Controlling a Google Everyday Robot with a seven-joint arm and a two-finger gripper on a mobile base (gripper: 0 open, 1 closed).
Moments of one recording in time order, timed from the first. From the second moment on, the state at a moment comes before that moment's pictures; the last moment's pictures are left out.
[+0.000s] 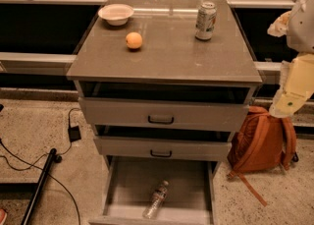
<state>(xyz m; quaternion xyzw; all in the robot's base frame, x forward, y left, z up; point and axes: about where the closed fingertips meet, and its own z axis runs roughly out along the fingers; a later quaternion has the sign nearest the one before) 0.438 -0.217 0.976 -0.60 0.78 -0.03 0.16</state>
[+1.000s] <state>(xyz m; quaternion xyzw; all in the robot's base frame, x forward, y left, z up) 0.442 -0.206 0.933 -0.61 0.78 -0.01 0.16</state>
